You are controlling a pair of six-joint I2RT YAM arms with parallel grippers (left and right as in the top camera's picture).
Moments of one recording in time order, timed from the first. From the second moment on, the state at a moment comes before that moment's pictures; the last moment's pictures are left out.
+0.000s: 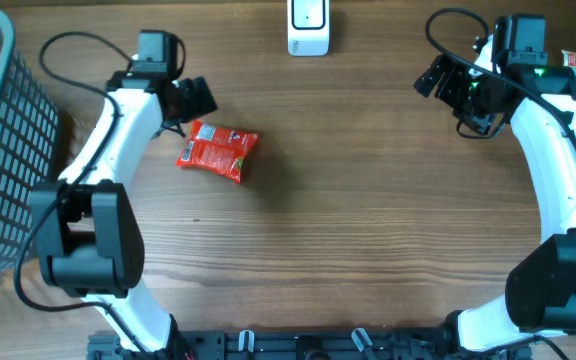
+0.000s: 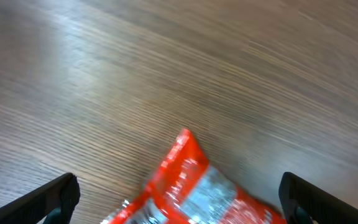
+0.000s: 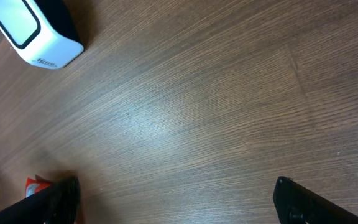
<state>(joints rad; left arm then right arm) -0.05 1.91 1.44 -0.71 -0.04 -0.49 -0.07 1.70 1.47 -0.87 -0.27 0.47</state>
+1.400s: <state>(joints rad) -0.61 2.11 1.45 -1.04 0.48 -0.42 -0.07 1.70 1.47 -0.87 -0.27 0.47</state>
